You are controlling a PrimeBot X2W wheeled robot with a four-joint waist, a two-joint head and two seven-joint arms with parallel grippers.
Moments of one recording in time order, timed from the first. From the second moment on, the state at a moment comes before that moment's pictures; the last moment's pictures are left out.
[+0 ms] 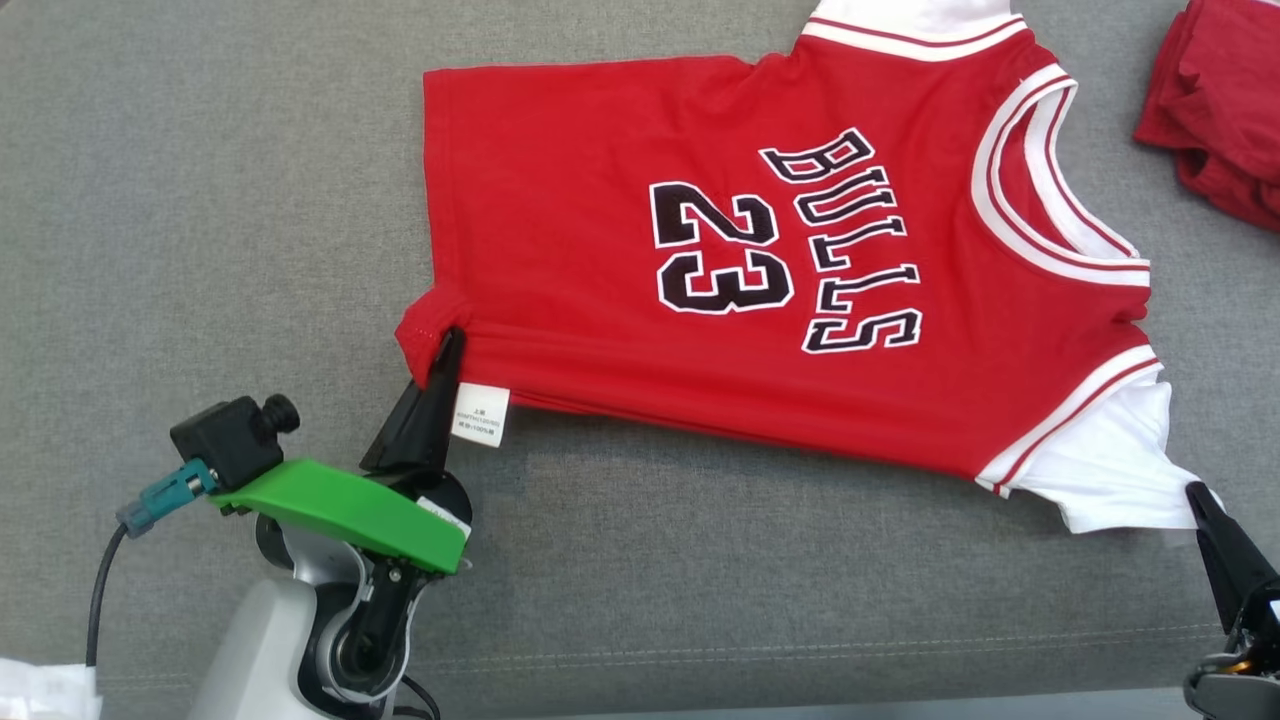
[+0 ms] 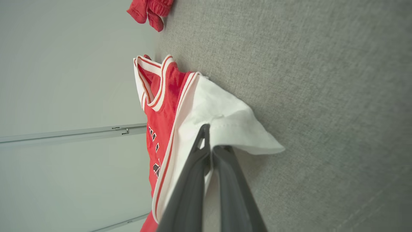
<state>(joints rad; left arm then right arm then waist) -0.21 0.07 -0.29 0.03 -0.95 -0.07 -0.01 0.21 -0.01 -0.34 -0.13 1.36 -0.13 0.33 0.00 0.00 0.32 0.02</state>
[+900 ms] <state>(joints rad) -0.01 0.06 -0.39 0.03 -0.92 0.01 -0.08 0.28 -0.03 -0.30 -0.24 1.34 -0.11 0.20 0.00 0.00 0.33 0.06</state>
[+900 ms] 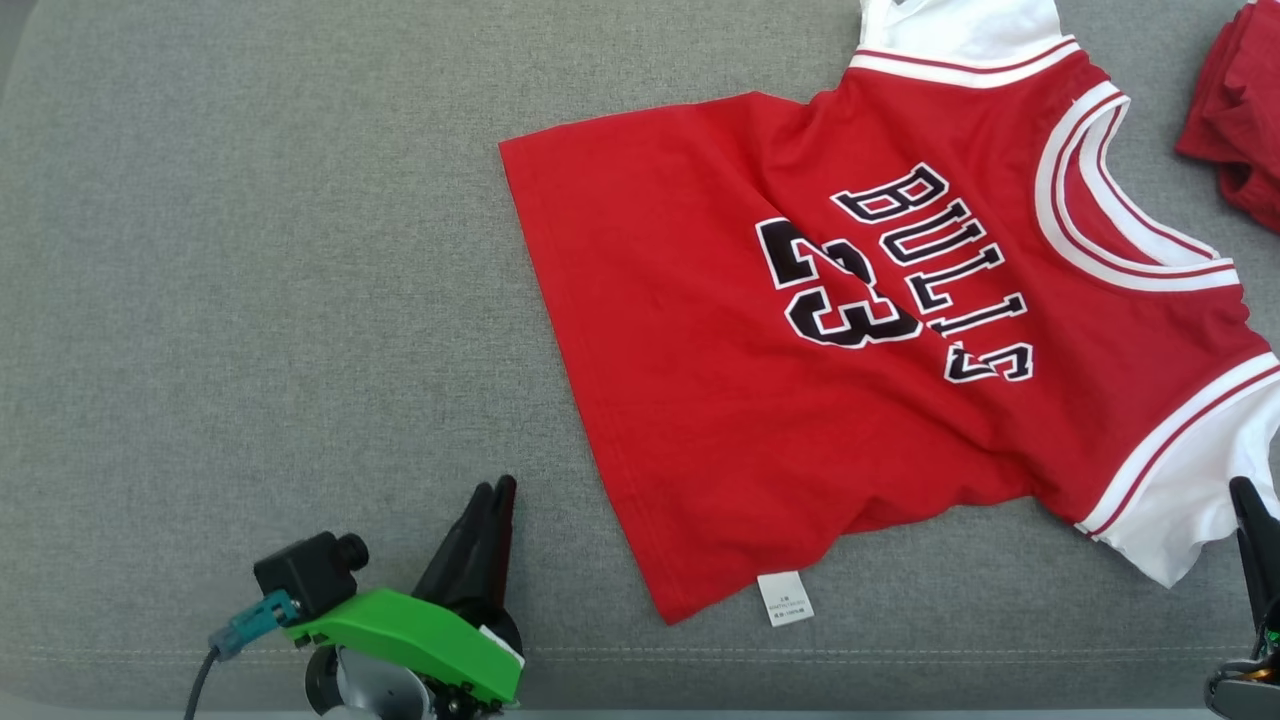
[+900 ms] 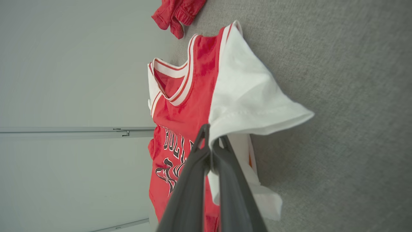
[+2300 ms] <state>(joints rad) 0.00 0.05 -0.60 0.06 -1.31 0.00 0.19 0.29 -0.03 -0.22 -0.27 1.33 -0.12 0.15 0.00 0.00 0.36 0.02</state>
